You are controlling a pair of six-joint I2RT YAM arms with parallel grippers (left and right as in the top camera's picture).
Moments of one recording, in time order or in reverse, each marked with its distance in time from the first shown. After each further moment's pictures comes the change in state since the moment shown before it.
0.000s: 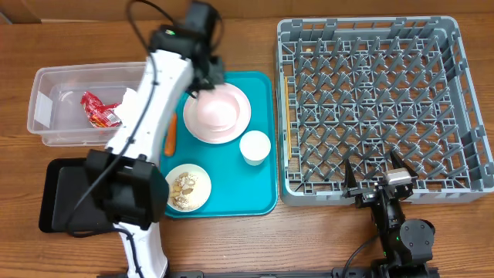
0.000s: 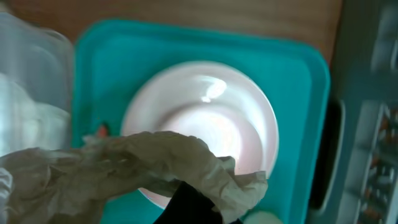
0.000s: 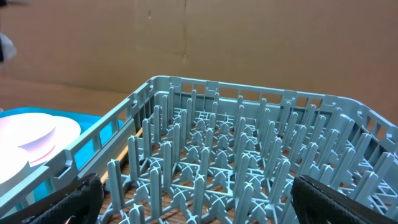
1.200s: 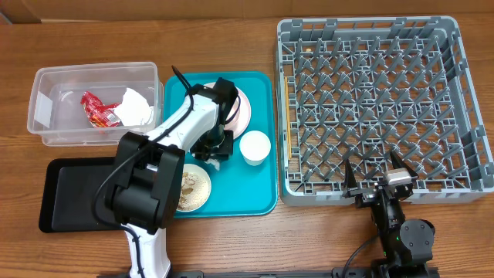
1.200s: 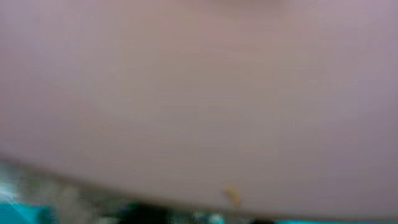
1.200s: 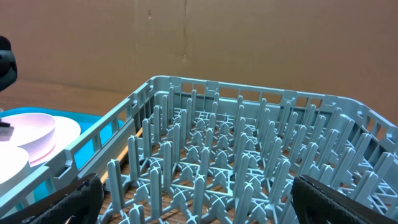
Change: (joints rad) left arm -0.135 0.000 -0.604 0.115 -0.010 0.015; right arm 0.000 0.000 0.000 0.000 0.000 0.000
